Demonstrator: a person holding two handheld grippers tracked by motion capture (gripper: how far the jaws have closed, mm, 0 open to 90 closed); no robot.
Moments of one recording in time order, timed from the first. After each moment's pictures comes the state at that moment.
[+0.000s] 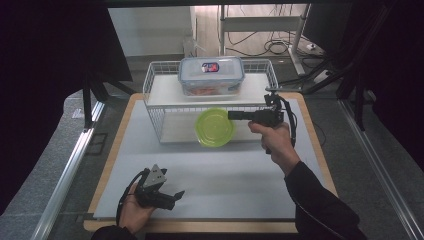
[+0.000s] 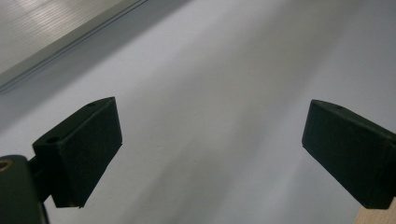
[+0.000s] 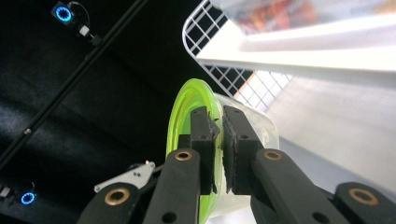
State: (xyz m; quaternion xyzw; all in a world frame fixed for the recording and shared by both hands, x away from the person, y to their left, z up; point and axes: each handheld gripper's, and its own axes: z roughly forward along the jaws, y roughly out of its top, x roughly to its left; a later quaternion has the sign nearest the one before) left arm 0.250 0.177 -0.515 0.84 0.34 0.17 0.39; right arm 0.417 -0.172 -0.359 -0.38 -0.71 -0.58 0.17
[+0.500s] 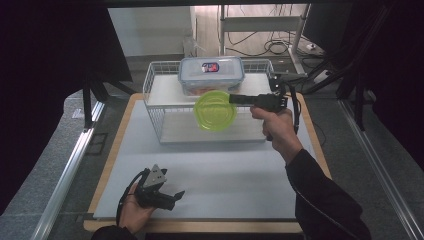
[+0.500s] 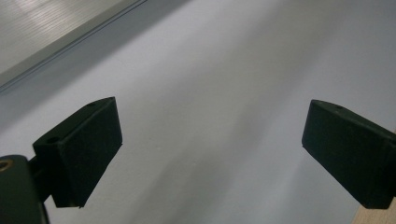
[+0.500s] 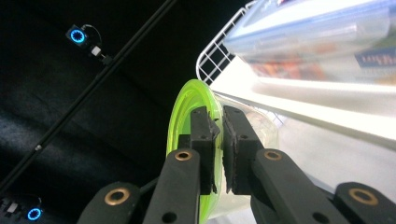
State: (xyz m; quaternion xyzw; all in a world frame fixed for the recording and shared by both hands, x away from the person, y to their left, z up) left arm 0.250 0.176 -0.515 0.84 0.34 0.17 0.39; right arm 0.429 -0.171 -0.321 -0.38 -0.69 -0.60 0.16
